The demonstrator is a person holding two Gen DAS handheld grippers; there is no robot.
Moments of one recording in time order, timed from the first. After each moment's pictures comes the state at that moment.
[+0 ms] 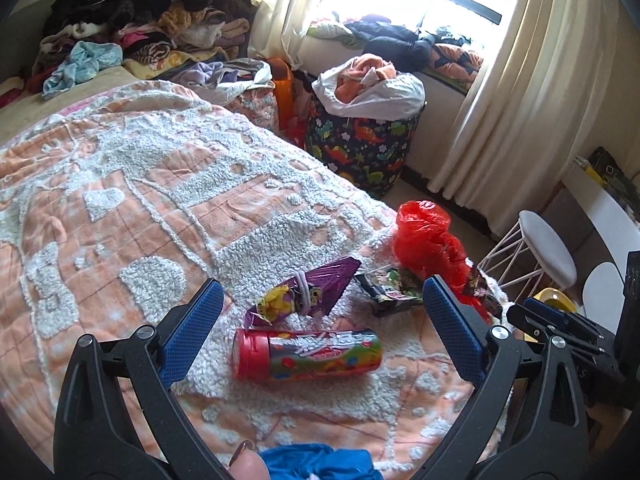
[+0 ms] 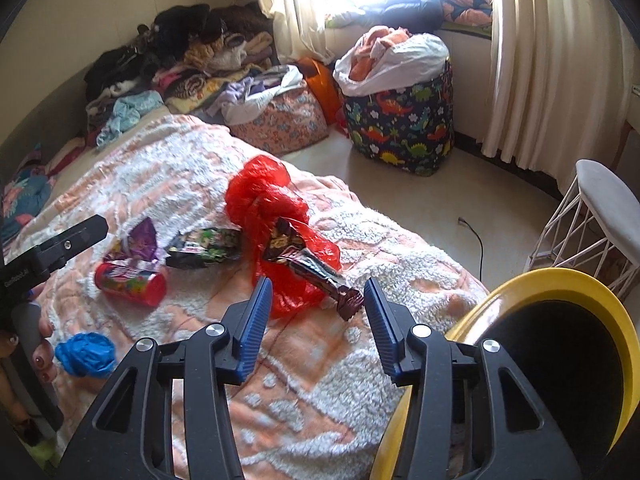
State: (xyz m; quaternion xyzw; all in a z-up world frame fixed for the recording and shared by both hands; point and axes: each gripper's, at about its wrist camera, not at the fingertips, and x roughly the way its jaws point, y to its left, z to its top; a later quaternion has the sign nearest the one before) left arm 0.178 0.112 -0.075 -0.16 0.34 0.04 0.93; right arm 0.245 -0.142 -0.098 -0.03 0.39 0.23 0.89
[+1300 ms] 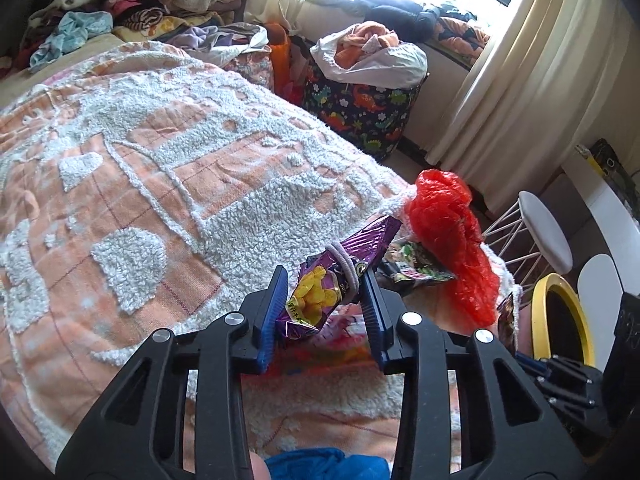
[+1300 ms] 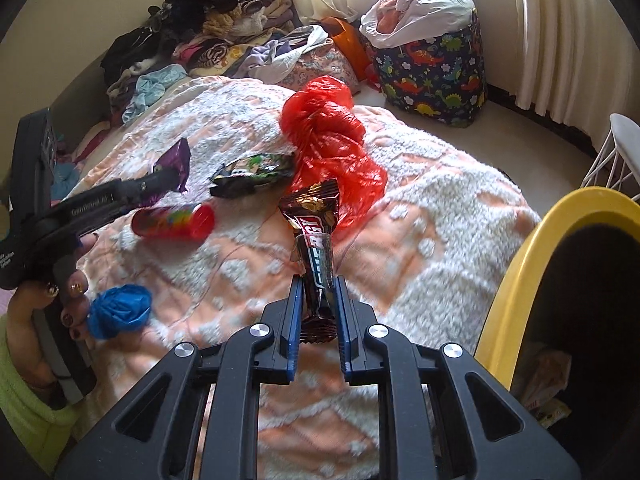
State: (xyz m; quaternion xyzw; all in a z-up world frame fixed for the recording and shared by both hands) left arm 0.191 0.114 -0.094 -0.18 0.39 0.02 0.90; right arm 0.208 -0.127 -0.122 0.01 0.46 0.28 0.84
